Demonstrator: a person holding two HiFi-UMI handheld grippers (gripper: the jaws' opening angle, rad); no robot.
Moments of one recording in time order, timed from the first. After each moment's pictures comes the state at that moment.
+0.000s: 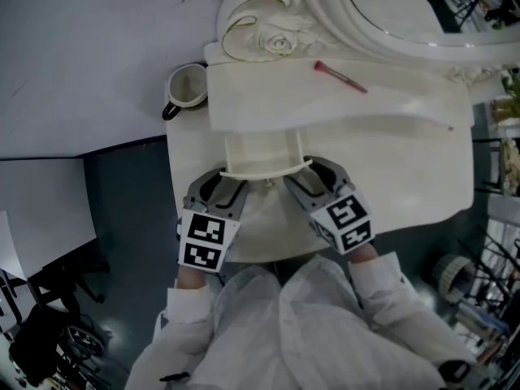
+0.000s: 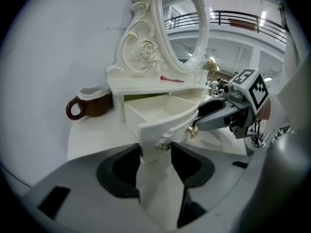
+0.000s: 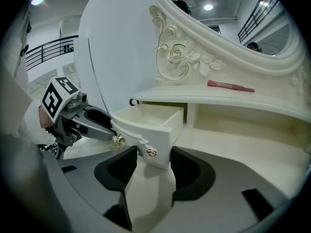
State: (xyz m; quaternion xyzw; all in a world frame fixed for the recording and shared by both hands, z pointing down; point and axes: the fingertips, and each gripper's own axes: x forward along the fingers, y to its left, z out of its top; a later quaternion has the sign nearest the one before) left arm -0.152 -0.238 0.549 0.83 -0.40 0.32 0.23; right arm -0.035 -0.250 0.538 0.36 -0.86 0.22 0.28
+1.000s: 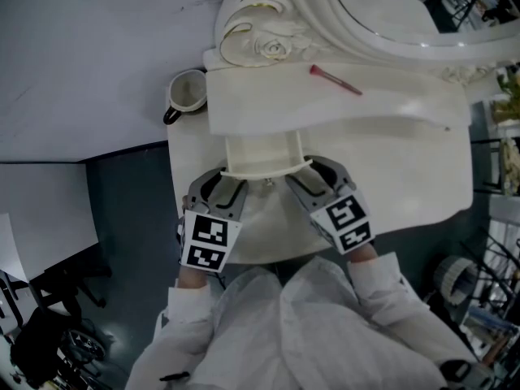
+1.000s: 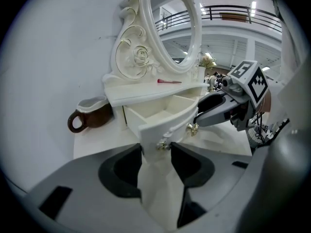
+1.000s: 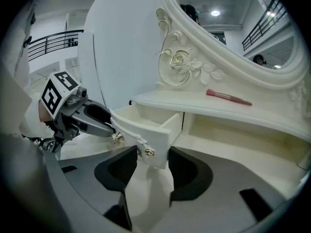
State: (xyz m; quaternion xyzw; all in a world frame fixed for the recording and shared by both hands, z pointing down) left arm -0.150 -0.244 0.538 0.83 -0.40 0.33 0.18; right arm -0.028 -0.255 0.527 0.37 -0.86 0.18 0.30
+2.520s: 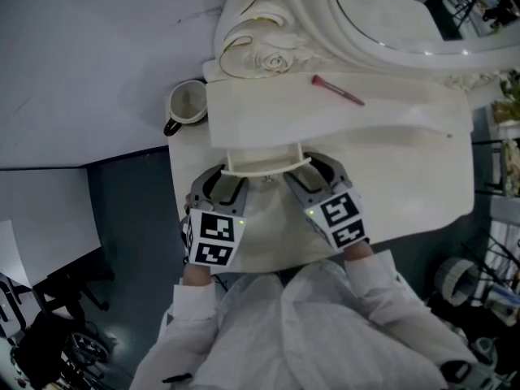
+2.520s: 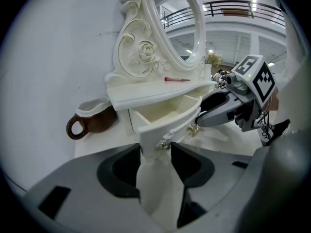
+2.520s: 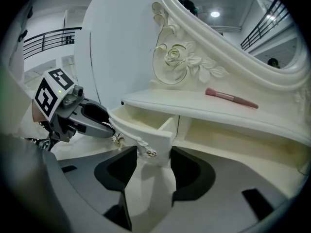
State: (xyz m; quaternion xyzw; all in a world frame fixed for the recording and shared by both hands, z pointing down) left arm -0.151 -0.276 0.548 0.82 -0.43 0.34 0.17; right arm -0.032 -0.286 0.536 0.39 -0.85 0.17 0.30
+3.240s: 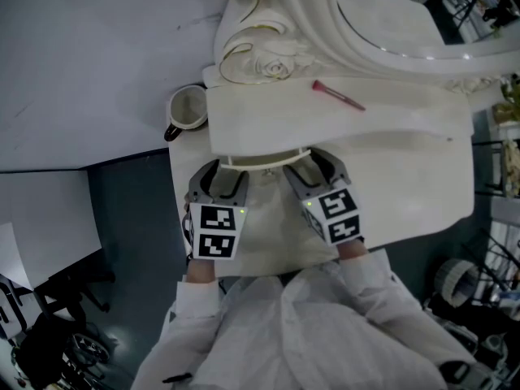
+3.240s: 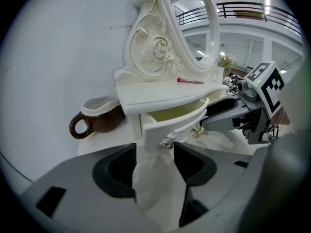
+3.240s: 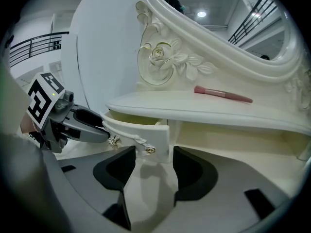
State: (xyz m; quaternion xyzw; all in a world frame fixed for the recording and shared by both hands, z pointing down) left arm -0.159 -0.300 0.547 0.79 -0.46 0.33 0.21; right arm -0.019 -0.309 0.546 0.44 -0.83 0.20 0.30
